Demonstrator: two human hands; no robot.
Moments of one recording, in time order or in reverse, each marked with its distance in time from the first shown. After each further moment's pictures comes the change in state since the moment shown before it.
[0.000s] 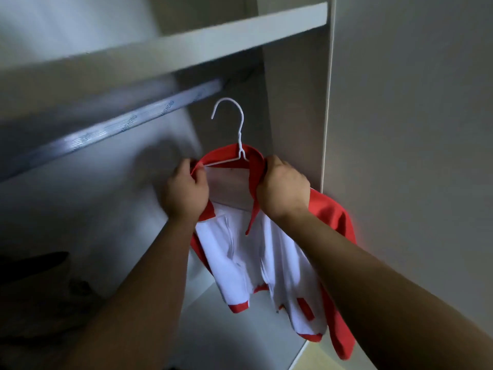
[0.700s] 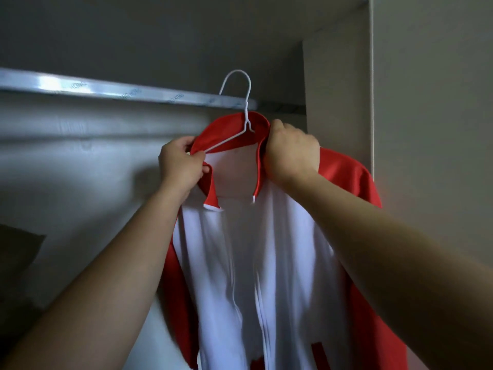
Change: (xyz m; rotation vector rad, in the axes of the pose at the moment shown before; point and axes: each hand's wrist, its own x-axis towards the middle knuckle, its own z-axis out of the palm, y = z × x) left_hand 0.040 -0.057 0.001 -0.812 0.100 0.064; right_hand 0.027 -0.033 0.061 -0.235 0.516 -0.358
